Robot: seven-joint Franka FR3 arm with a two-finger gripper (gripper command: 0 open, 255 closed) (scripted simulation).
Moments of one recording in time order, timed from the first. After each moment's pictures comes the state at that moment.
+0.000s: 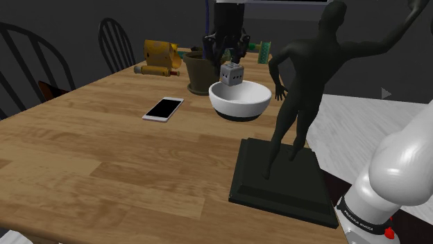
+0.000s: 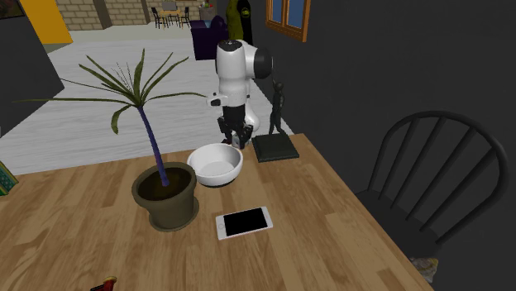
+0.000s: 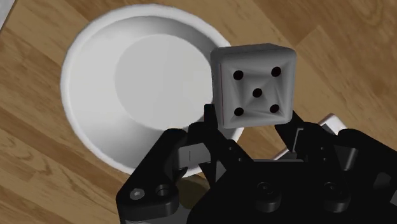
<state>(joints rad) -0.06 -0.16 0.38 -1.63 0.05 1.48 0.58</state>
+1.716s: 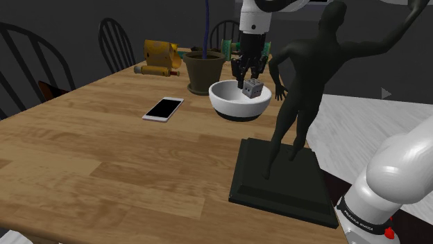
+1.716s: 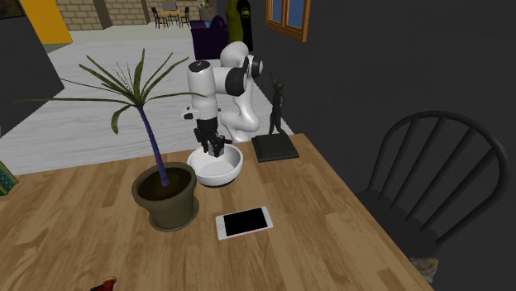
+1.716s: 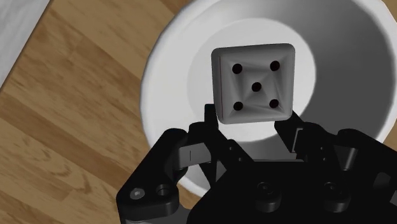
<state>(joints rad) -0.13 -0.31 0.23 -1.97 0.06 1.67 0.34</state>
